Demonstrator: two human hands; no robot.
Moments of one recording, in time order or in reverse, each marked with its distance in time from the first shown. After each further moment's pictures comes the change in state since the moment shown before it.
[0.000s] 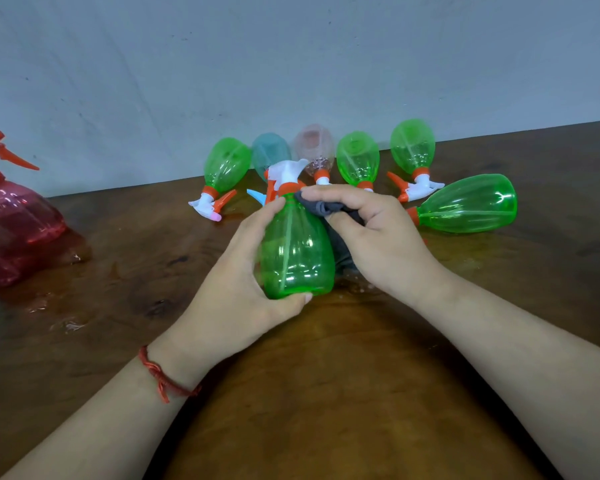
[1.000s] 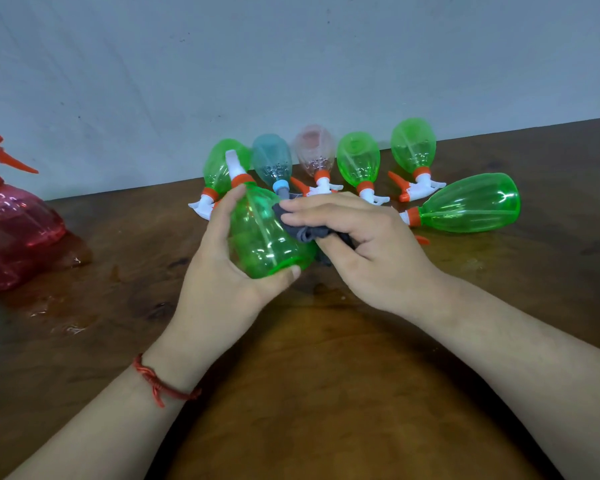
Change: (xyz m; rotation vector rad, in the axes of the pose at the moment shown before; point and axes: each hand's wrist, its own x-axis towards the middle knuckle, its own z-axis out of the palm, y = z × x) left_hand 0.005 0.000 -0.003 -0.098 0.259 -0.050; right_hand -0.010 -0.007 0.003 -0.275 -0.076 -0.381
